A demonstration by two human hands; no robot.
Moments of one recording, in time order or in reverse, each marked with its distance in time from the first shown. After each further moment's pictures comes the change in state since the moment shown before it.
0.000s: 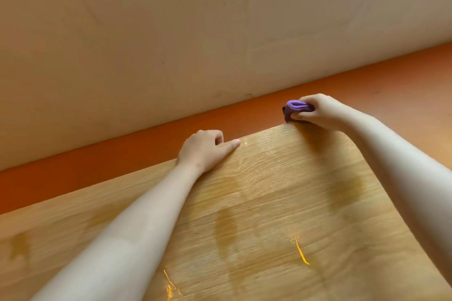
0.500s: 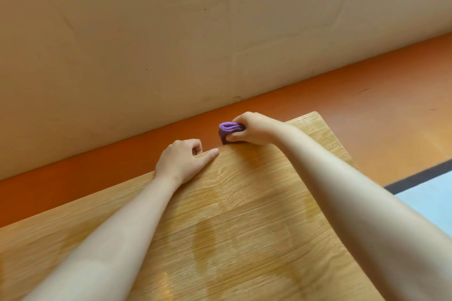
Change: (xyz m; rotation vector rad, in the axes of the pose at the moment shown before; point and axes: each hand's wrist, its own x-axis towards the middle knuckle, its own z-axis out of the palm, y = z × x) left_hand 0.000 -0.002 0.003 0.045 0.077 0.015; right_hand 0.020 -0.063 0.043 0.019 -0.230 -0.133
